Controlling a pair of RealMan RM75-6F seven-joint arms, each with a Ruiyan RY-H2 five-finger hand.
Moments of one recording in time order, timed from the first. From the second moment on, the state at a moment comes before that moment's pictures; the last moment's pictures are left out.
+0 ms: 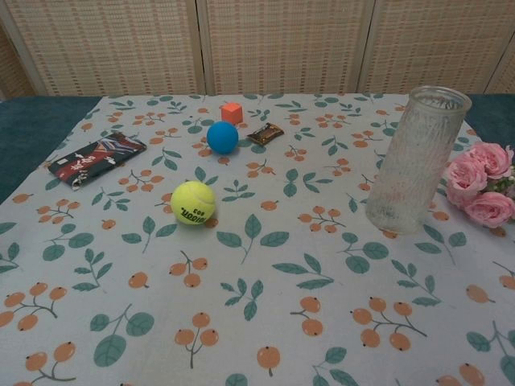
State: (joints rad) left arm -0.14 -1.18 0.05 -1.56 1.63 1.43 0.09; right arm 0.11 -1.15 0.08 -1.57 -1.48 1.47 -0.20
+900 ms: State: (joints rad) left arm -0.14 -1.18 0.05 -1.56 1.63 1.43 0.08; right arm 0.29 -1.28 0.18 -1.37 -1.21 1.09 -0.20
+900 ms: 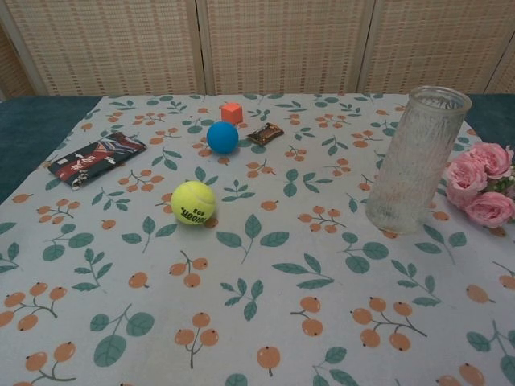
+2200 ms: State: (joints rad) left arm -0.14 -1.17 0.06 -1.57 1.63 1.42 0.10; right arm 0.40 -1.28 0.17 -1.59 -1.27 1.29 -0.36
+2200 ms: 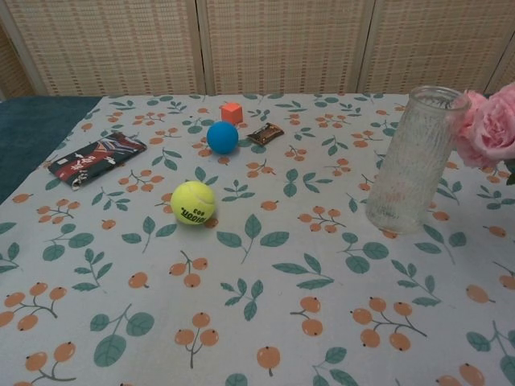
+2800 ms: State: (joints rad) left arm -0.14 -1.16 0.06 -1.57 1.63 1.43 0.08; right arm 0.36 -1.20 0.21 -1.98 -1.58 1.51 -0.15
